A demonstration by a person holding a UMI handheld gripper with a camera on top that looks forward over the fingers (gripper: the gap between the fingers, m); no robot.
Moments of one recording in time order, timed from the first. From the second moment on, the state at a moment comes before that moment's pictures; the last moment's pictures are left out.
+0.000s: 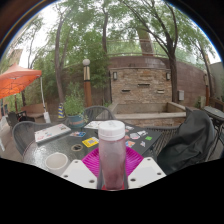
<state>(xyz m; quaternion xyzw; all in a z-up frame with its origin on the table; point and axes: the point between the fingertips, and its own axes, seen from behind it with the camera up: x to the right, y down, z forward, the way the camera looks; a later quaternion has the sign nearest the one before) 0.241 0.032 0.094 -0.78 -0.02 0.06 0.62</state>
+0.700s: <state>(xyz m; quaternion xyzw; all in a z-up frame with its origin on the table) 0.245 0.017 -0.001 -0.82 -0.08 0.06 0.56</state>
